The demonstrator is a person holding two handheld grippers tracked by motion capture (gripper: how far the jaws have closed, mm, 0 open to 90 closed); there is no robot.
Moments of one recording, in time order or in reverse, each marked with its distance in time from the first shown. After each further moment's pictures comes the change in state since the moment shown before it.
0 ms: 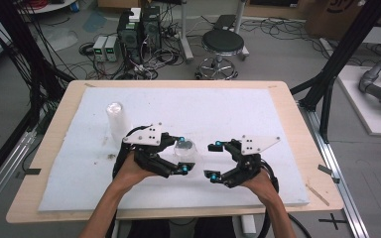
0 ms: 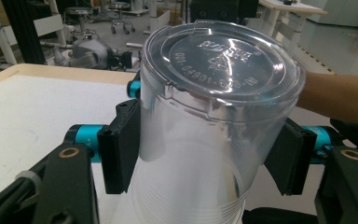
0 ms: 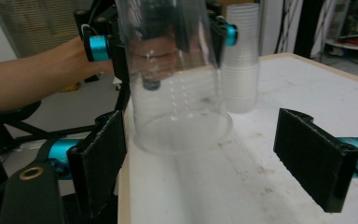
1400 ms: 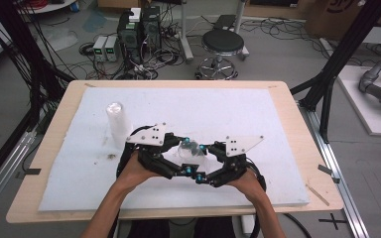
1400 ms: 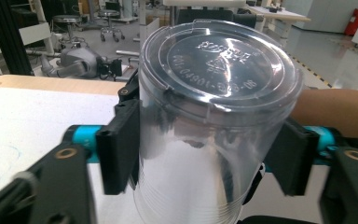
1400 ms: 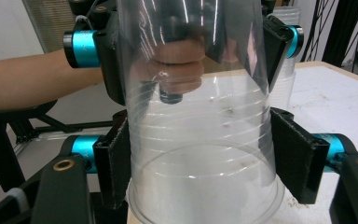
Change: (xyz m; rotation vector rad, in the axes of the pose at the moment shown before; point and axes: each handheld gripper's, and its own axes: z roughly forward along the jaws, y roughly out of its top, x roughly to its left) left arm -0.001 0.004 0.006 -0.029 -0.040 0.003; right arm 0.004 0.006 0.031 0.002 0.079 -0.036
